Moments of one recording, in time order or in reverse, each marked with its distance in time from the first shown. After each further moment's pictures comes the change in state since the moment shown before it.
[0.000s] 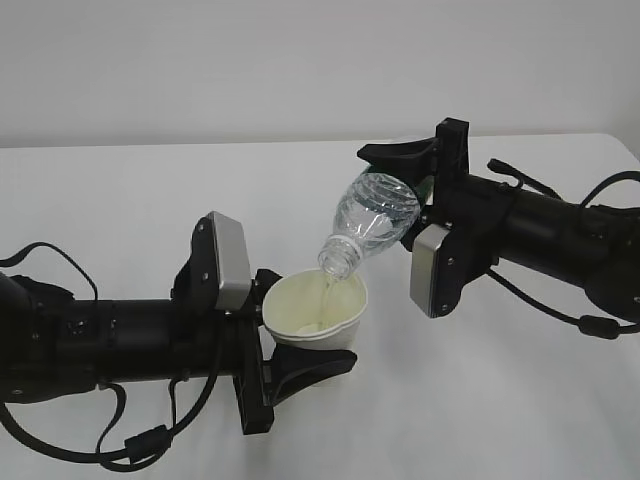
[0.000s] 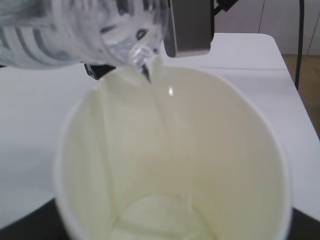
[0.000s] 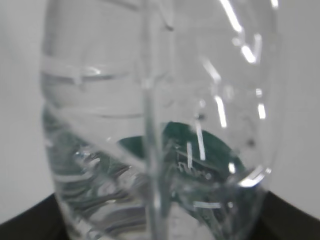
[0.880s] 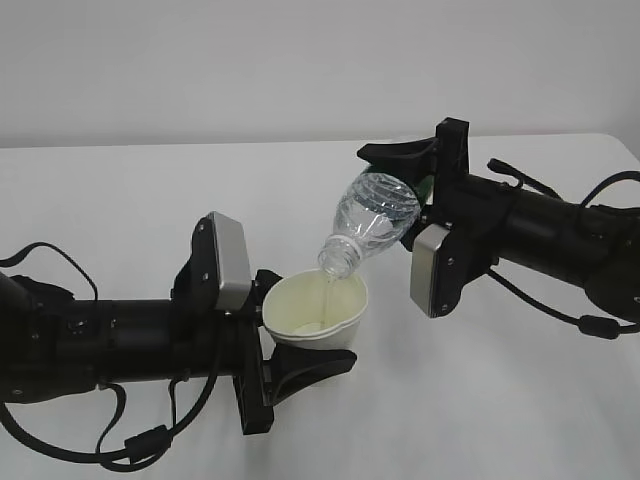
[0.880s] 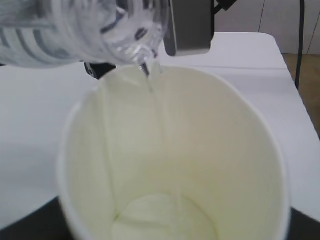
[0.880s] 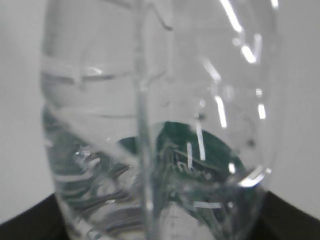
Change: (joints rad) left arm 0.000 0.000 0.000 0.000 0.002 0.002; right arm 0.000 0.000 0.000 0.000 -0.002 -0.002
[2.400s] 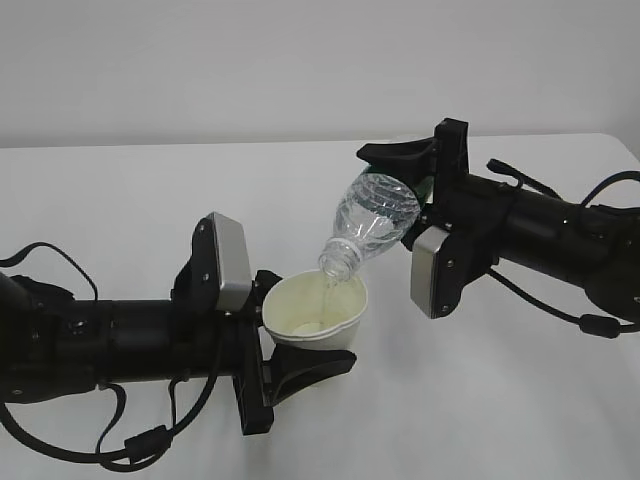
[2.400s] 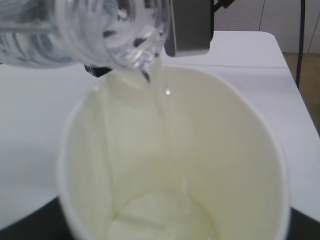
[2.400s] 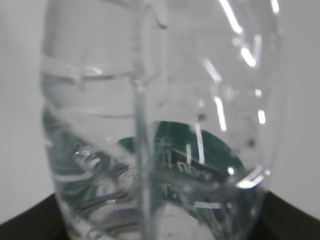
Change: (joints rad) left arm 0.000 0.000 0.000 0.000 0.004 0.000; right arm 0.000 0.000 0.000 0.000 0.000 -0.027
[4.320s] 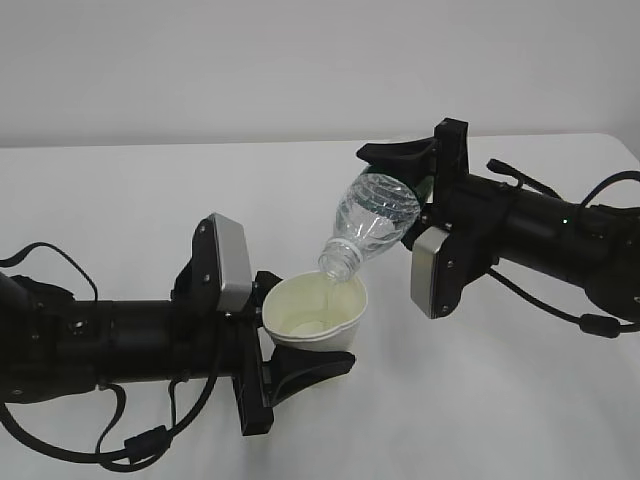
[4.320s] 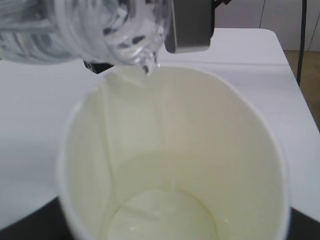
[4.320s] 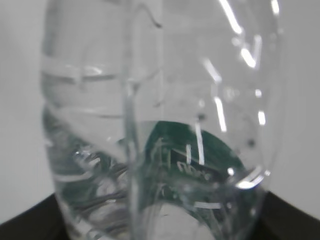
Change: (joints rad) left arm 0.000 0.000 0.000 0.000 0.008 0.000; right arm 0.000 0.000 0.000 0.000 -0.002 -0.006
